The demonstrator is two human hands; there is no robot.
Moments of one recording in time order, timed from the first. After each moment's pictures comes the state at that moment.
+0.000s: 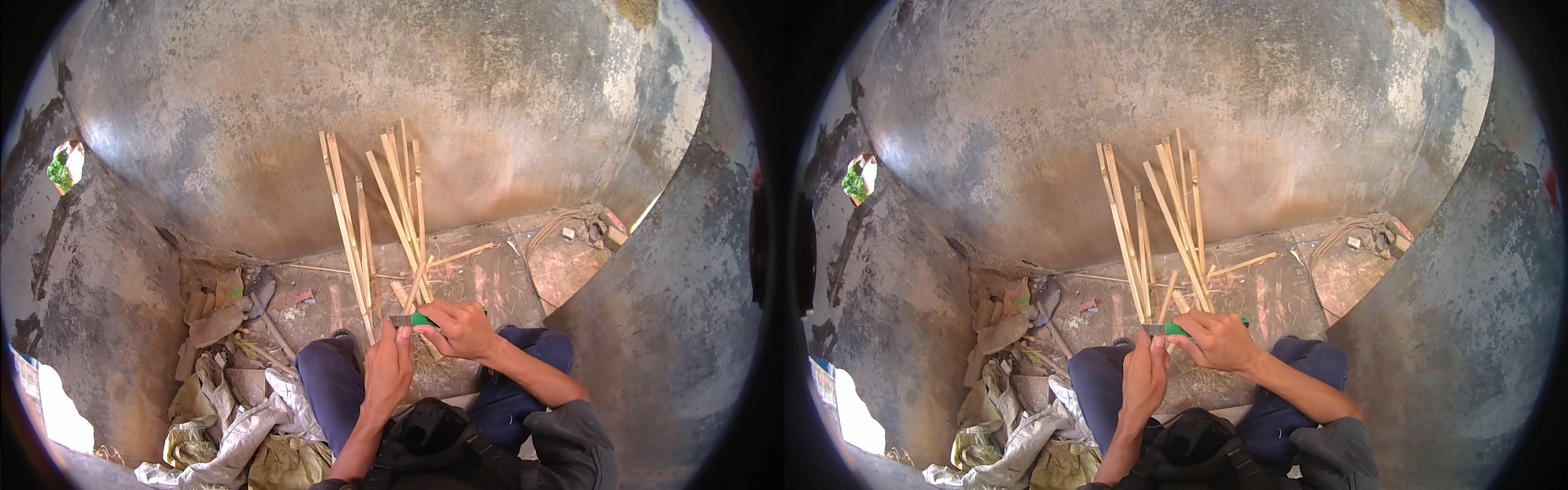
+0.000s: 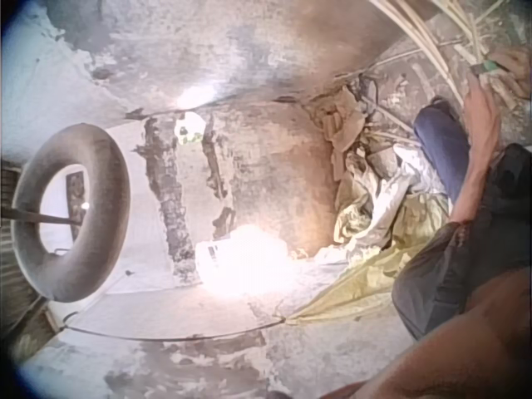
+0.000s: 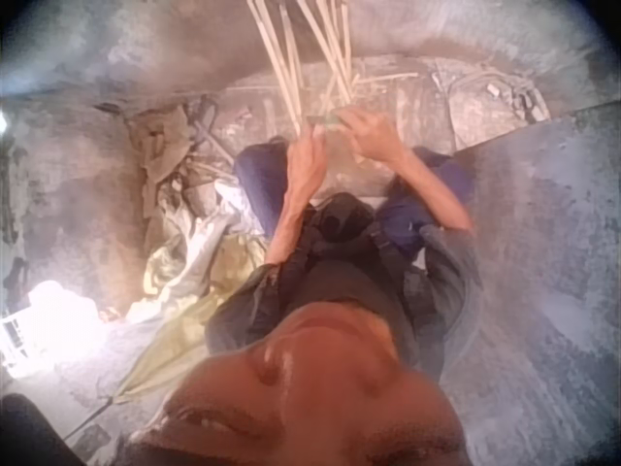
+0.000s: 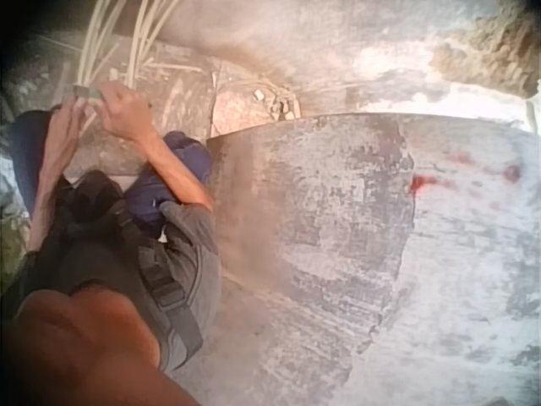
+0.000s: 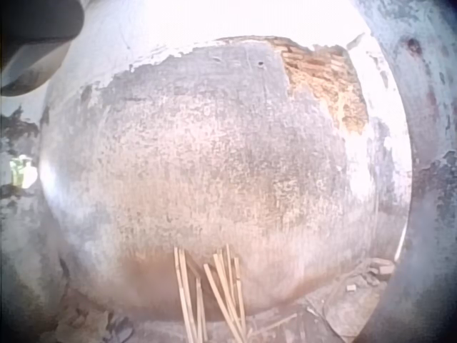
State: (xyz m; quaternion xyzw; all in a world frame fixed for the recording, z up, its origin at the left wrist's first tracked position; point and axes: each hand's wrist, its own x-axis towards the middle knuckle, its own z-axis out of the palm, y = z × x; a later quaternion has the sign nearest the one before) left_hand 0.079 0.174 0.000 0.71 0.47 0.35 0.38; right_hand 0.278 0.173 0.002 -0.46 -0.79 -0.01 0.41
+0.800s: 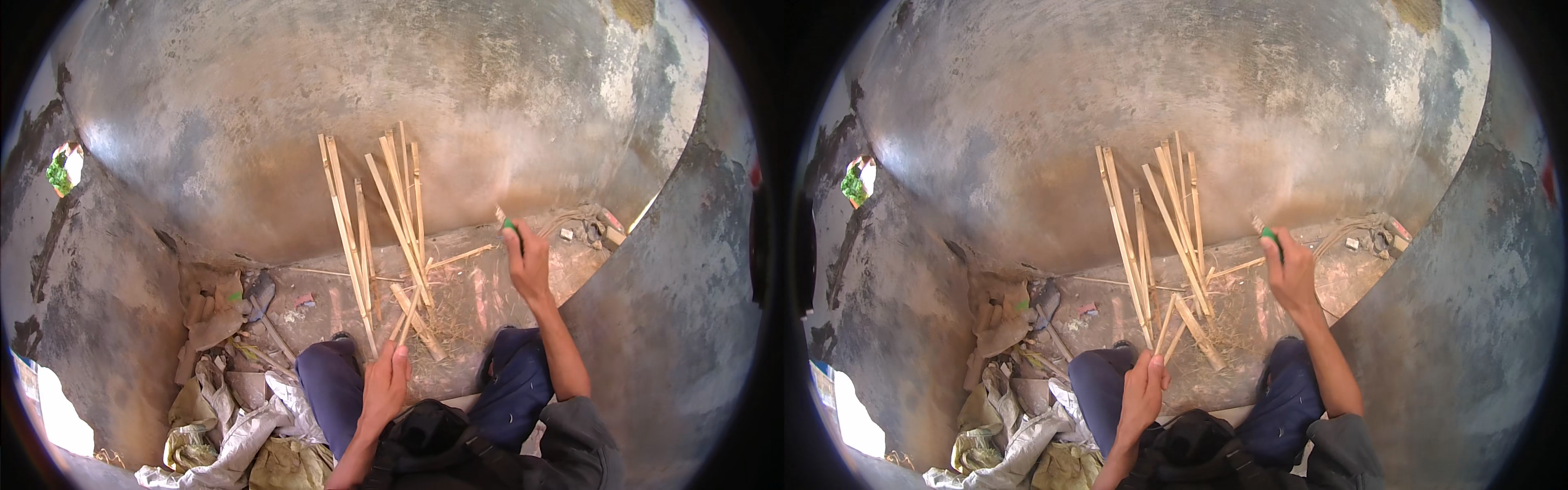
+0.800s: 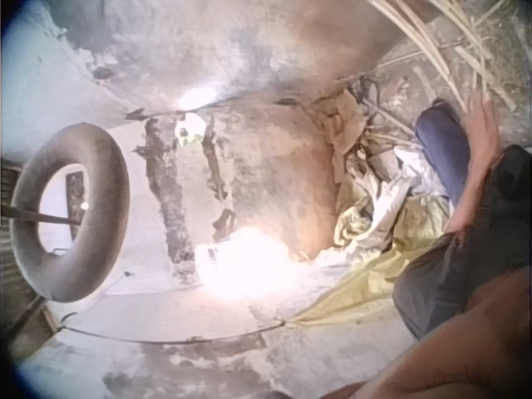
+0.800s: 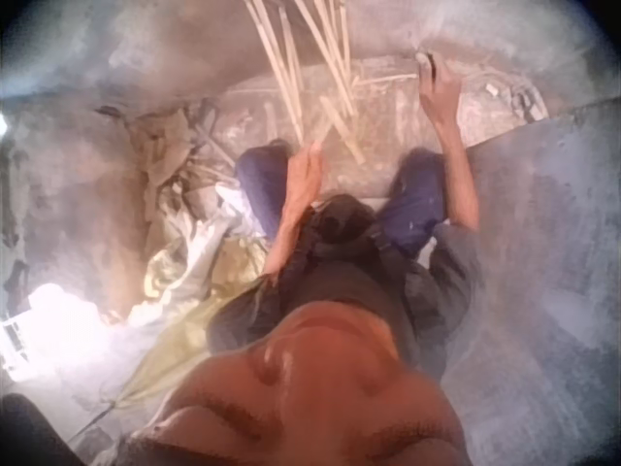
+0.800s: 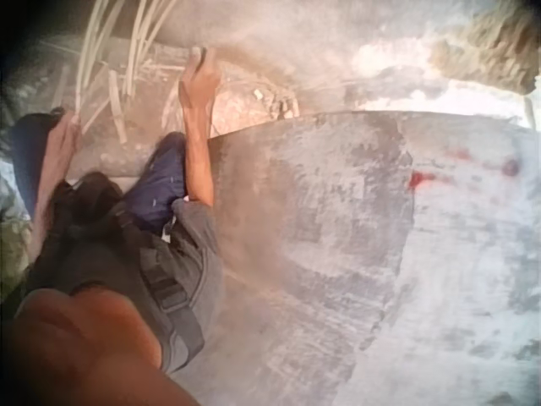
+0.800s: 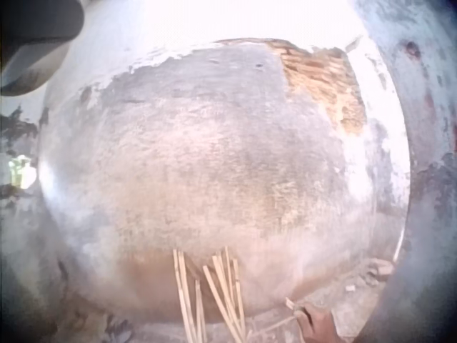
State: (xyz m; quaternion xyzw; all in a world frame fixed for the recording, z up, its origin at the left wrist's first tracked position) left_hand 0.056 0.156 -0.009 0.70 0.46 0.34 0.44; right_hand 0.384 0.206 0.033 -0.62 -0.58 -0.04 0.53
